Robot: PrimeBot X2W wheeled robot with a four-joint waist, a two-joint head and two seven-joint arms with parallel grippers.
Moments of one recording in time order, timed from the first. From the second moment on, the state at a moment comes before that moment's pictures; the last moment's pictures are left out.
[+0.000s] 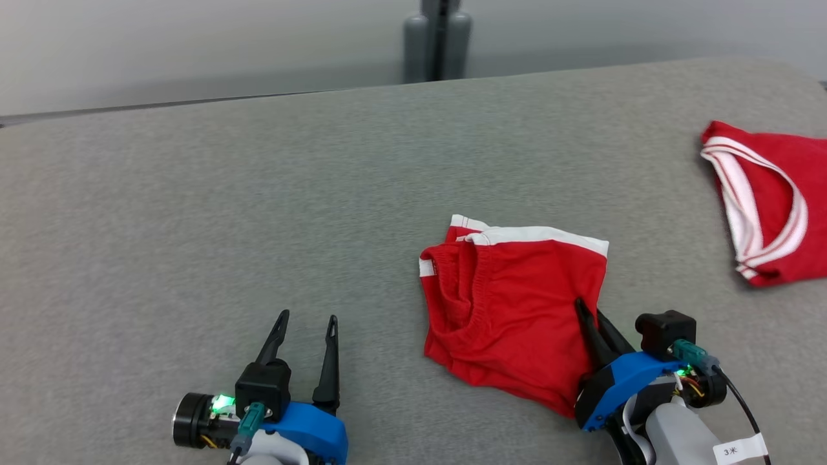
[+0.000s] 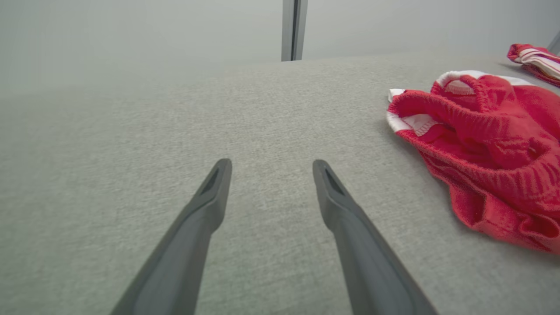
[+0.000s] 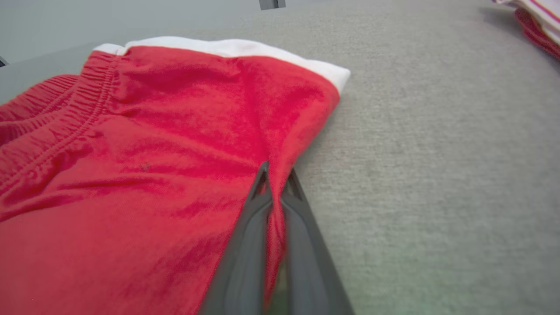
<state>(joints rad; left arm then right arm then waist) -0.14 0.05 -0.29 0.45 -0.13 0.04 -0.26 -0.39 -0.05 0.13 0.80 0.21 0.13 -0.27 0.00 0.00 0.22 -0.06</state>
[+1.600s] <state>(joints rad) -0.27 0.05 -0.39 0.50 -0.10 -0.01 -0.26 -0.88 -0.50 0.11 1.06 -0.03 0.13 -0.26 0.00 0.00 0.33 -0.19</state>
